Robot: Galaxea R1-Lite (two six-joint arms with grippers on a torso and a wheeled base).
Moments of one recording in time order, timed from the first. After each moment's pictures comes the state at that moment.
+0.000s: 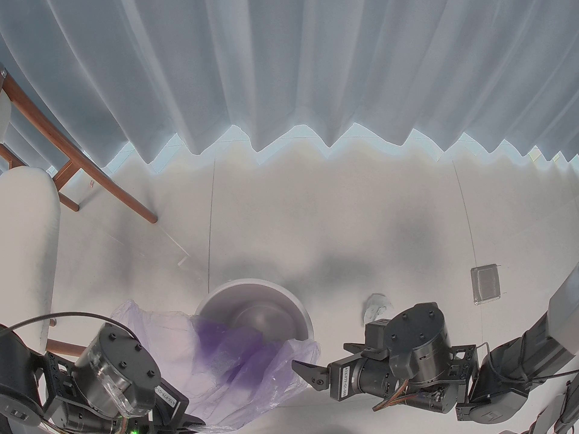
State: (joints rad) left arm -0.91 1.37 -0.51 0.17 0.03 1.20; right arm 0.97 1.89 -0.52 -0.78 -0.16 0.54
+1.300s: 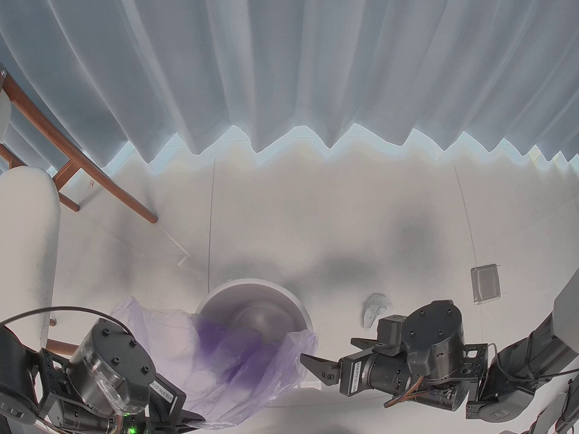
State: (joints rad) left arm -0.91 1.35 -0.52 0.17 0.04 1.17; right arm 0.94 1.87 -0.46 -0.87 -0.16 0.55
